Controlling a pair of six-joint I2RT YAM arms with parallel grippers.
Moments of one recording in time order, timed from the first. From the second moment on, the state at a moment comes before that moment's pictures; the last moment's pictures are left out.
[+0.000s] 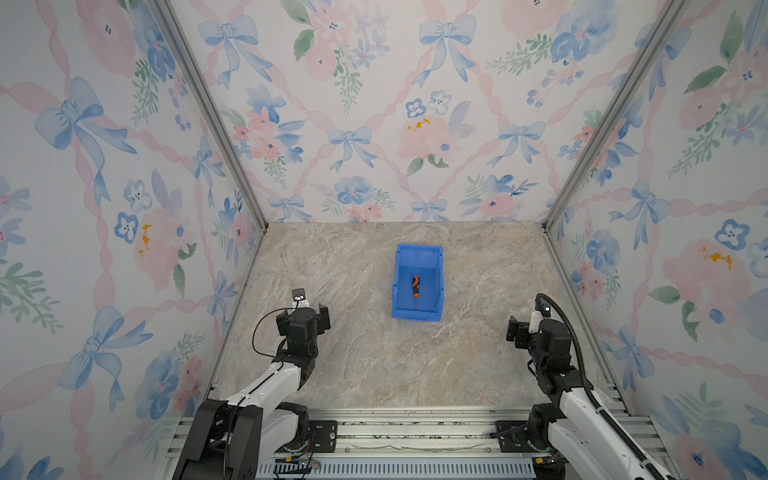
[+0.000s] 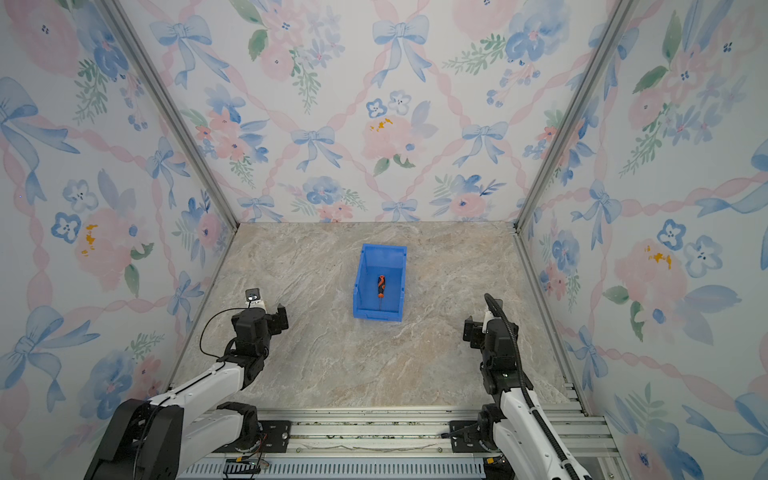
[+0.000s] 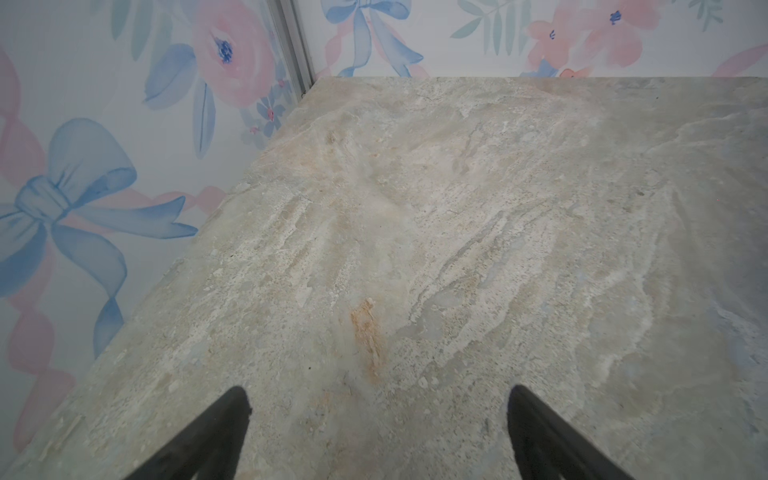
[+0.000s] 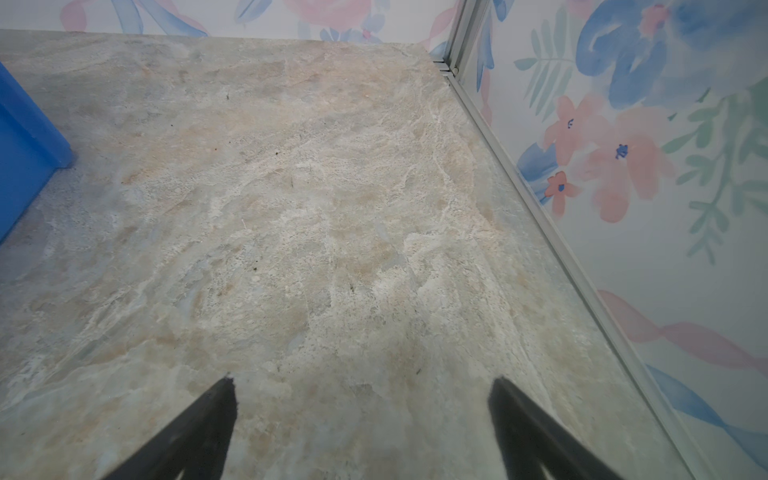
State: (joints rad) left arm -0.15 1.12 0.24 0.42 -0.44 -0.10; right arm 0.06 0.76 0.21 0.05 0.24 0.02
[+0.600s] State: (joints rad) left arm -0.08 1.41 0.26 0.86 -0.31 -0.02; right arm 0.04 1.24 0.34 0.42 0.18 0.01
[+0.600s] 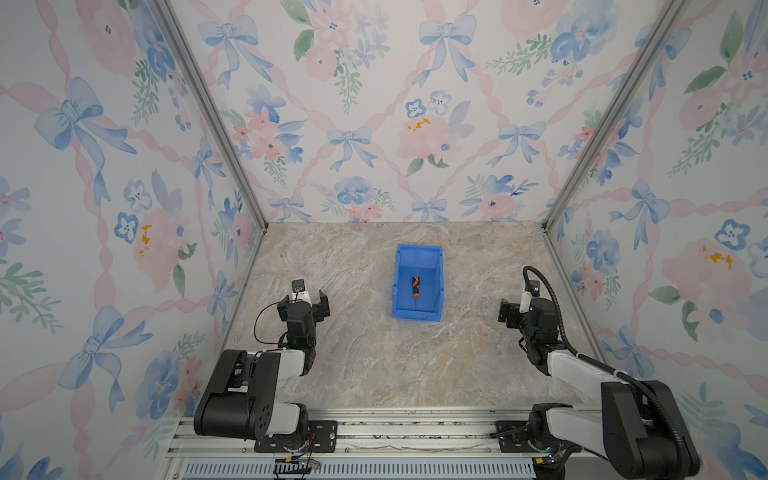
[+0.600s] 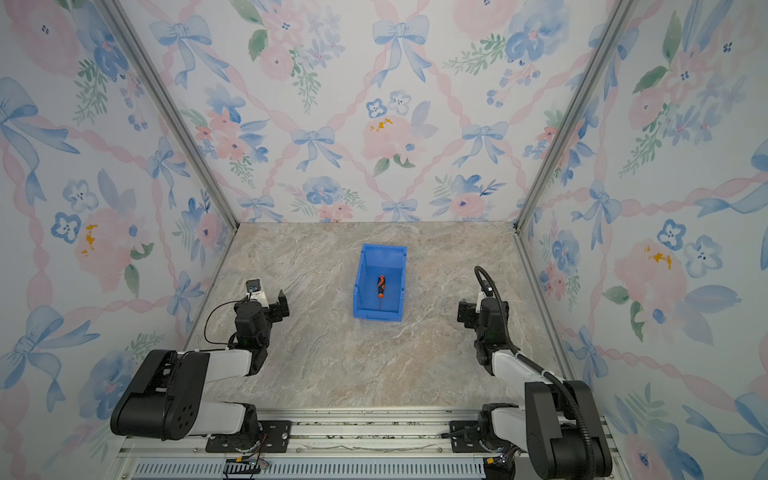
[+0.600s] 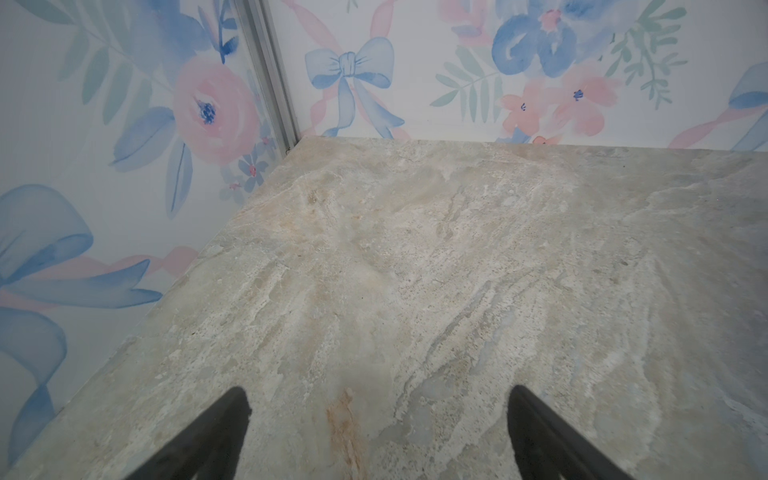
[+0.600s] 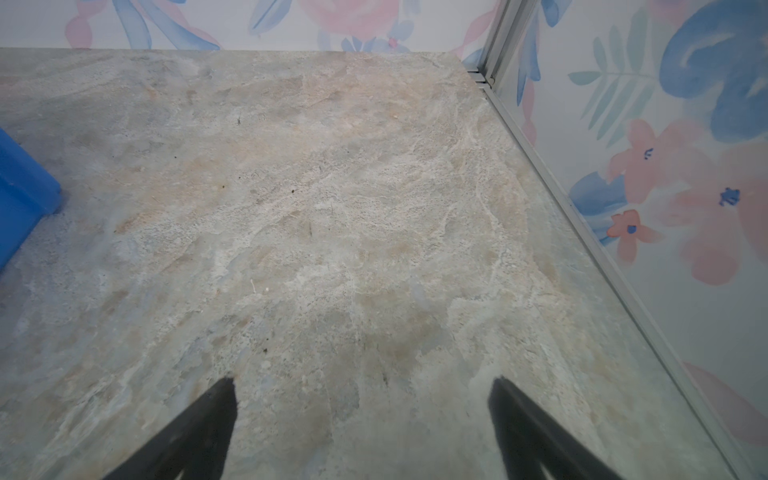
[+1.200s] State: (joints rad) left arm -0.07 1.55 0.25 1.07 -0.25 0.00; right arm 0.03 1.42 0.46 0.56 0.01 -0.01
